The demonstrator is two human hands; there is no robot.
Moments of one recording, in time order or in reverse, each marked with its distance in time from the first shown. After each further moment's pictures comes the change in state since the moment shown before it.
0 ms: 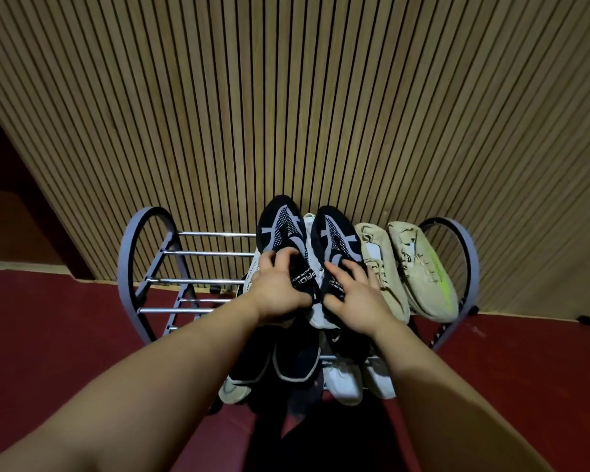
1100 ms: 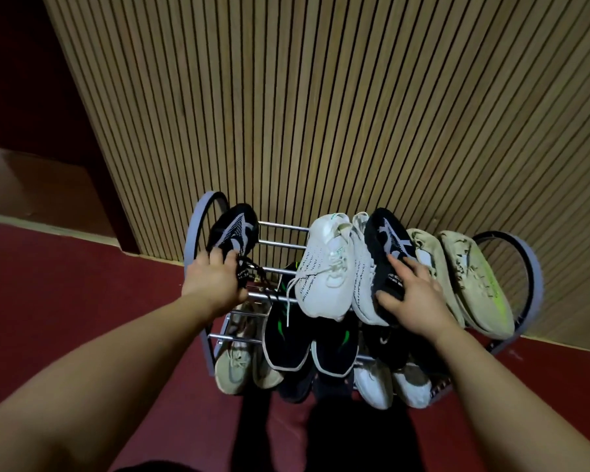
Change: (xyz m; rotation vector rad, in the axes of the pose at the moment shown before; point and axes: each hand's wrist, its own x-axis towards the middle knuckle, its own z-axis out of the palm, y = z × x) left_hand -0.032 -0.128 -0.087 0.818 0.198 -0.163; right_hand -0.005 -0.016 -0.006 -0.043 0.118 0.055
